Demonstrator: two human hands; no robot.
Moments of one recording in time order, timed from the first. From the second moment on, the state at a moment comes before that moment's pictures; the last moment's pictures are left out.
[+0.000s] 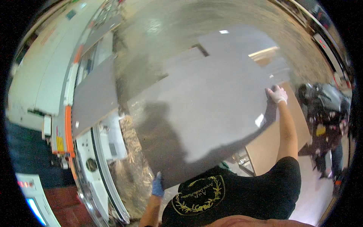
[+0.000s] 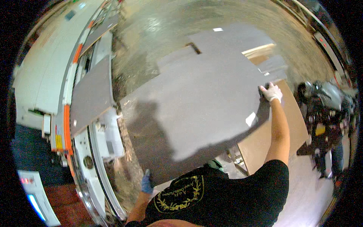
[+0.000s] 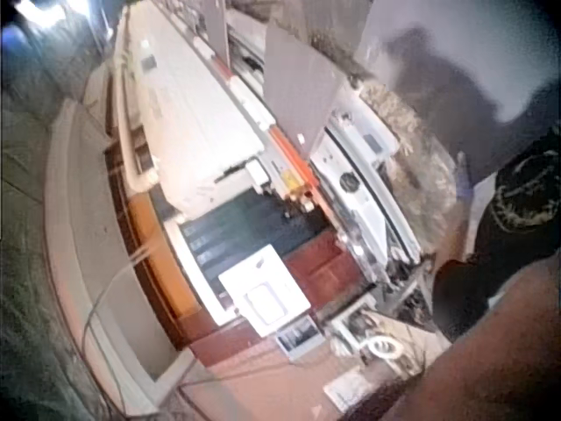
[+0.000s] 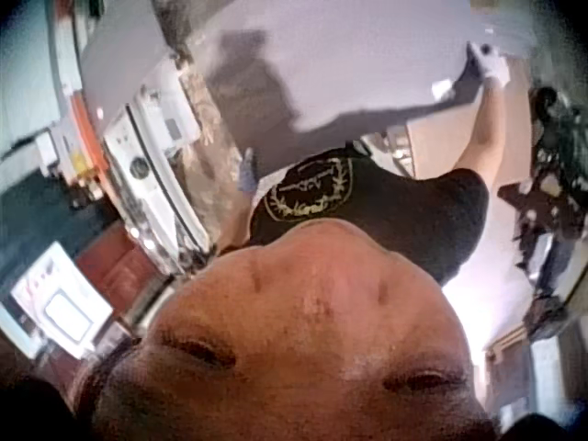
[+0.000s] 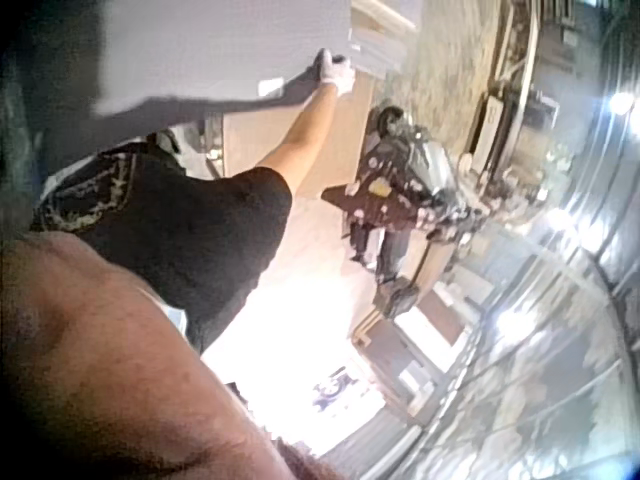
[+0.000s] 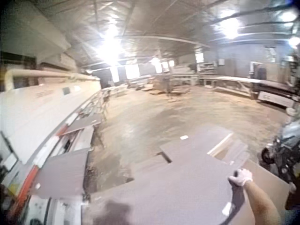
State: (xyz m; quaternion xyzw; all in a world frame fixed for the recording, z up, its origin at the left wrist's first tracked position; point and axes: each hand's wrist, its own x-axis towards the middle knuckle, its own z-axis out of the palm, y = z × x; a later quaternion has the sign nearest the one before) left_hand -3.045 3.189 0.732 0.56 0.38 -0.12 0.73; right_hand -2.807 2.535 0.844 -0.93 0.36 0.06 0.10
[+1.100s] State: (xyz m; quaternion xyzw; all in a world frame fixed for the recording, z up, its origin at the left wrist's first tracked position) left_hand -3.351 3.611 0.726 0.42 0.48 0.32 0.70; right_hand -3.047 3.048 0.734 -0.46 0.17 0.41 0.77
